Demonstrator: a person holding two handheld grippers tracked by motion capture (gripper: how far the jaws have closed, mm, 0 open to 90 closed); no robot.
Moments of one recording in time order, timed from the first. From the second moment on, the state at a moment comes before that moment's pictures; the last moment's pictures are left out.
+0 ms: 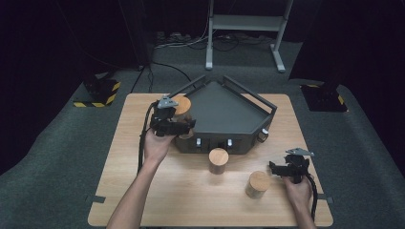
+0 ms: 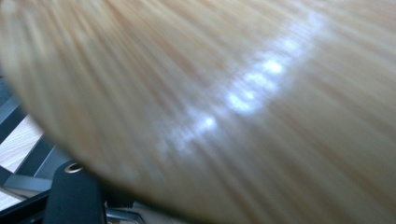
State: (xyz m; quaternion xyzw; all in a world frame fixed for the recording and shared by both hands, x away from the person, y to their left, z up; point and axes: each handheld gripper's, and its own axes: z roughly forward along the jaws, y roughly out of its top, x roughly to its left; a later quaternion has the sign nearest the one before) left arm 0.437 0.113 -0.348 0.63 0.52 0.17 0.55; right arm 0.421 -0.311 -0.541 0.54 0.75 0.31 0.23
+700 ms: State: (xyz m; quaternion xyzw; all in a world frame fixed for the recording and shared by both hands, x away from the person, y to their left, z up) left arm 0.481 0.101 -0.362 0.62 0.54 0.20 0.53; right arm 0.421 -0.311 -0.541 0.54 0.75 0.31 0.23
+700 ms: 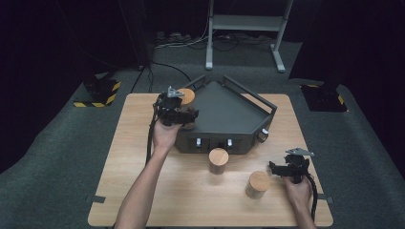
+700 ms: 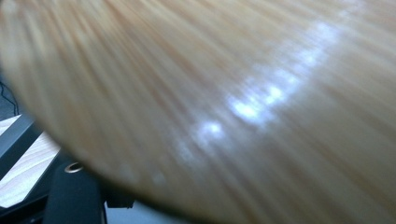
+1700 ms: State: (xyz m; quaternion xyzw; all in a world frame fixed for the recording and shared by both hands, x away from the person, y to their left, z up) left arm 0.498 0.096 -0.387 0.62 0.56 0.21 0.51; right arm 0.421 -0.311 -0.541 0.54 0.75 0.31 0.23
